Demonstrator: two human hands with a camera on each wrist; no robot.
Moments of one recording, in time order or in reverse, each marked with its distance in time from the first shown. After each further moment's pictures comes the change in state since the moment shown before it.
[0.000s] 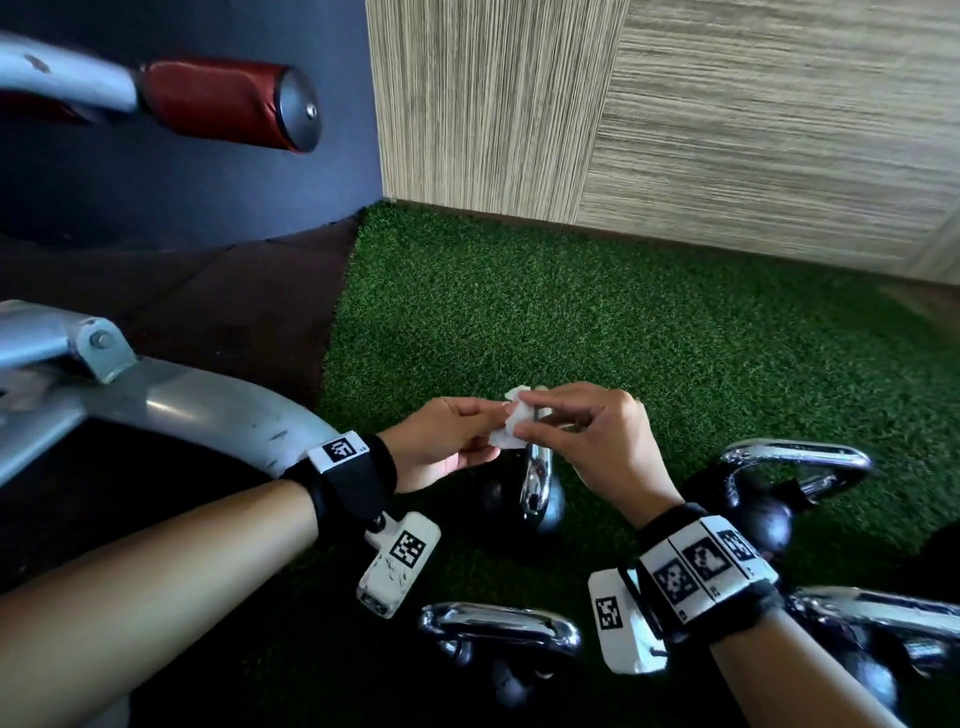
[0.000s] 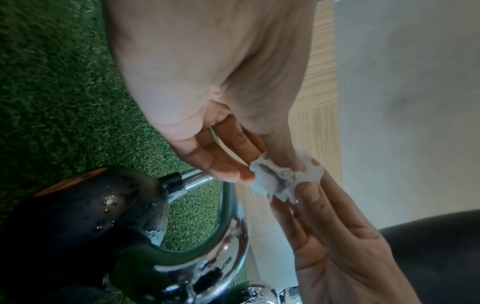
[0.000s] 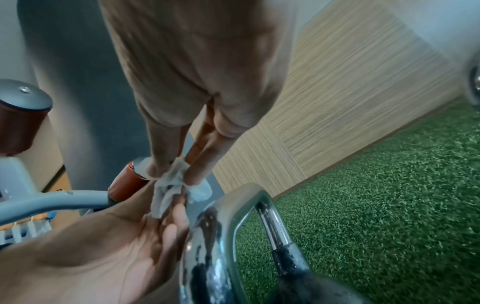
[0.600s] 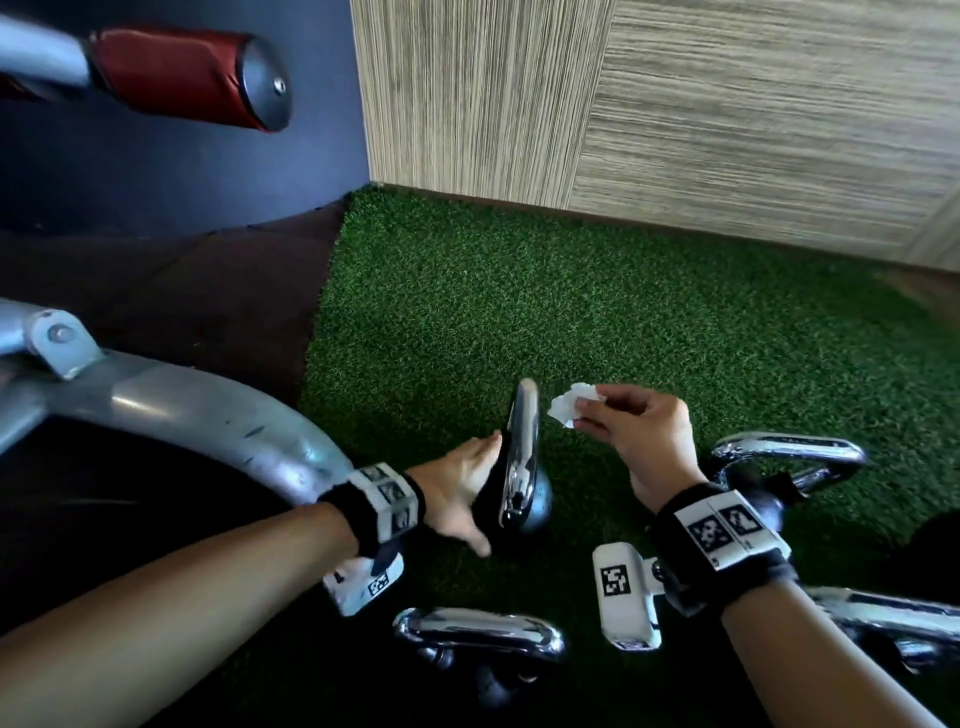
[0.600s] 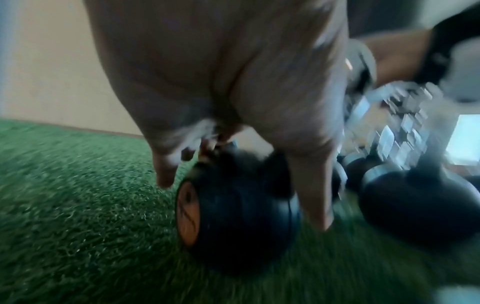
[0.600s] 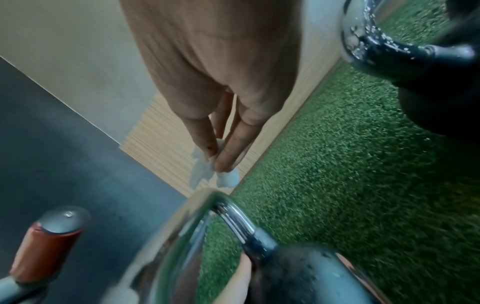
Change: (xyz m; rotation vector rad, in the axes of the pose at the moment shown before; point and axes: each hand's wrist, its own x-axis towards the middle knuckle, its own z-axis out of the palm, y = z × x) left_hand 0.045 -0.070 -0.012 1.425 -0.363 0.132; right_hand 0.013 0.063 -0.031 0.467 0.331 0.552
